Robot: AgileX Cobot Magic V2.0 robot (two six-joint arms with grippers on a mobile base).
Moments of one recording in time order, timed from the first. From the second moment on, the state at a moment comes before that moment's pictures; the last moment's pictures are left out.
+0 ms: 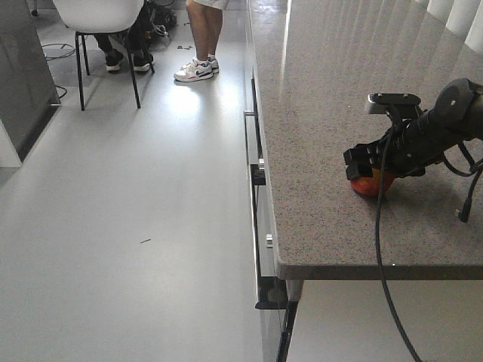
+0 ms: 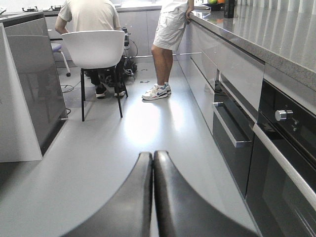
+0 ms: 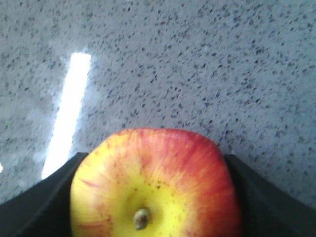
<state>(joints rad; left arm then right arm) 0.00 -0.01 0.02 0.11 0.19 -0.15 -0.01 1.97 -1.52 0.31 0.75 -0.33</state>
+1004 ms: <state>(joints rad) 0.00 -0.01 0.02 0.11 0.19 -0.15 -0.01 0.77 -1.36 0.36 1.00 -0.37</state>
